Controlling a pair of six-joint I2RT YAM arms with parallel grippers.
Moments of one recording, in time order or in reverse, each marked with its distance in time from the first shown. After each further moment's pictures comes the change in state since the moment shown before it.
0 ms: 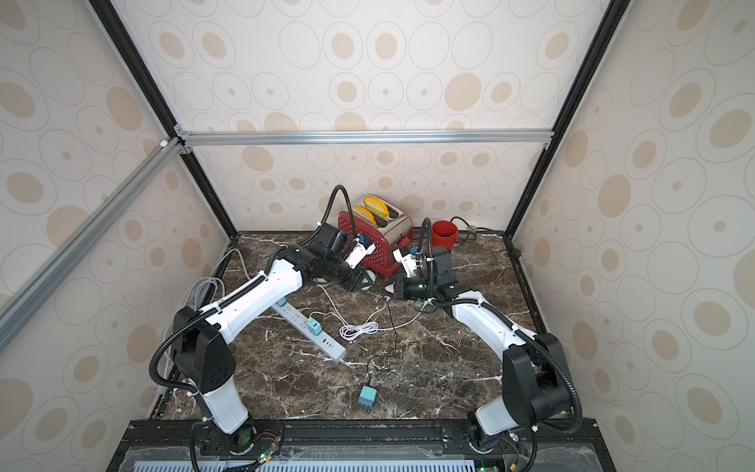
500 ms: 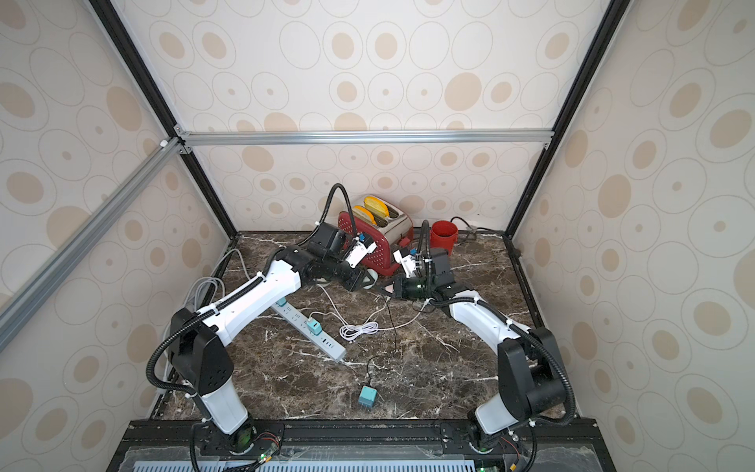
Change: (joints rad) left arm -0.002 -0.013 -0.005 0.015 0.010 0.000; right arm 0.000 0.027 -0.011 0.027 0.024 0.022
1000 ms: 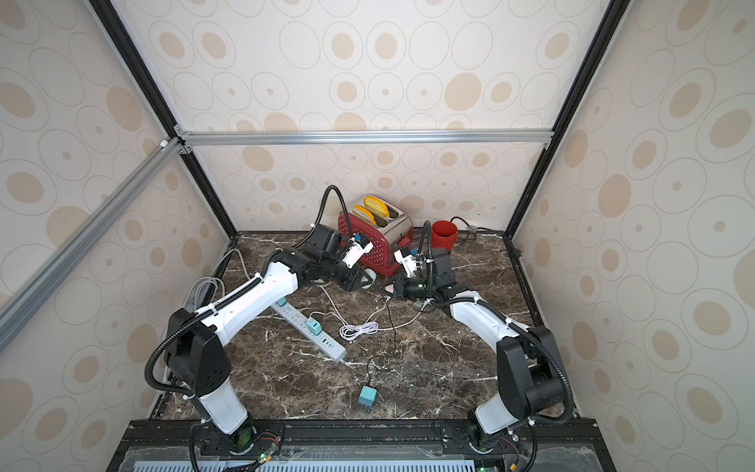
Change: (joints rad) left arm 0.021 -0.017 -0.048 0.061 0.048 -0.002; right arm -0.006 0.010 -0.013 0.046 -0.037 0.034
